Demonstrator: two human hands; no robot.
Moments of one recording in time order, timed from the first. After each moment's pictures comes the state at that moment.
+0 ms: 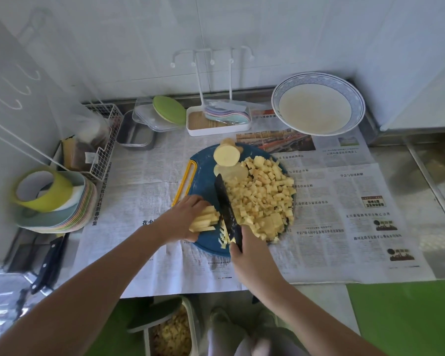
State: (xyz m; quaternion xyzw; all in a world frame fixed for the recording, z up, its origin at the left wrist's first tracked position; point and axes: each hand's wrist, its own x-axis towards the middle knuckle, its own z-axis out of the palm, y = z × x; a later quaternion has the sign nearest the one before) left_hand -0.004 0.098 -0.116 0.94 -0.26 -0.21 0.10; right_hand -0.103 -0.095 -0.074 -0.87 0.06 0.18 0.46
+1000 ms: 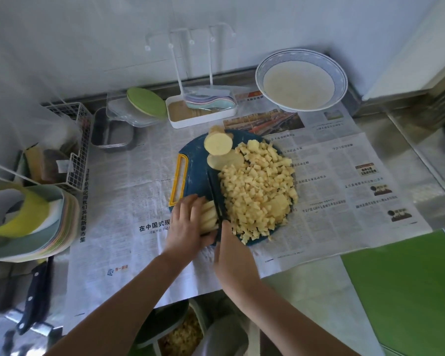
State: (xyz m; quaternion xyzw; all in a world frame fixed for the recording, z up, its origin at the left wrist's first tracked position) left_hand -0.040 0.099 -0.165 0.94 -0.23 0.07 0.23; right_hand -0.114 -0.018 -0.104 -0.91 0.12 0.12 0.37
